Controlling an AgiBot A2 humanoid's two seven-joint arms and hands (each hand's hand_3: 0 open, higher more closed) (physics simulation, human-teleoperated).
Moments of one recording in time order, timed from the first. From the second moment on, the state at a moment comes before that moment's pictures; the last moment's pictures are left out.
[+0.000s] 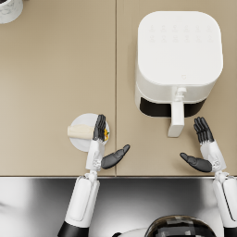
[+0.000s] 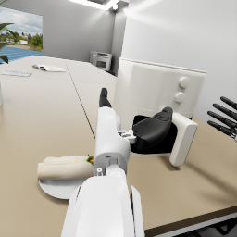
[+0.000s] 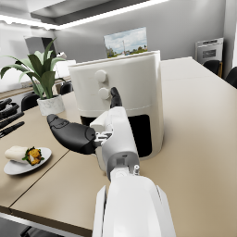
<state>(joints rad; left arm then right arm) 0.19 1.21 0.20 -1.80 1.00 0.10 0.10 0.19 -1.21 0.20 1.80 1.00 0.10 -0.10</state>
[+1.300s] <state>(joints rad) 0.17 1.24 0.13 -1.80 1.18 0.00 0.00 0.22 -1.26 0.22 1.73 1.13 0.00 0.00</state>
